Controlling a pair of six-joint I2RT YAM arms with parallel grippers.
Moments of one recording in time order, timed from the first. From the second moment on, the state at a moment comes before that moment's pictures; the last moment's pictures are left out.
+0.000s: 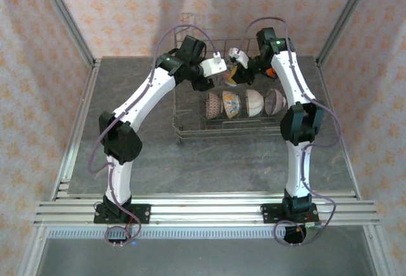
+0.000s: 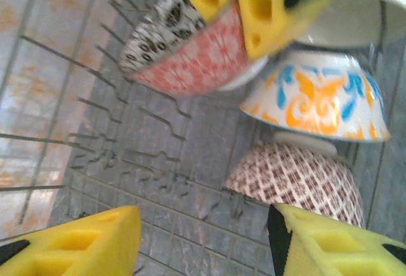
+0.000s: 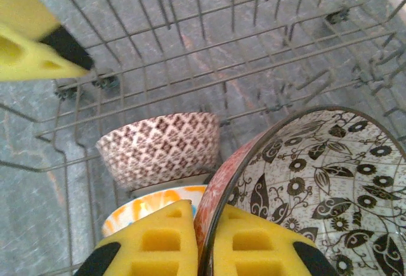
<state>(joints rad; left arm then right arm) -0.48 2.01 2.05 -0.88 0.17 0.77 0.19 2.20 2.32 -1.34 -0.76 -1.03</state>
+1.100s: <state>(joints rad) -0.43 1.72 1.44 -0.24 0.51 1.26 0.29 1.85 1.81 -1.26 -0.56 -1.27</state>
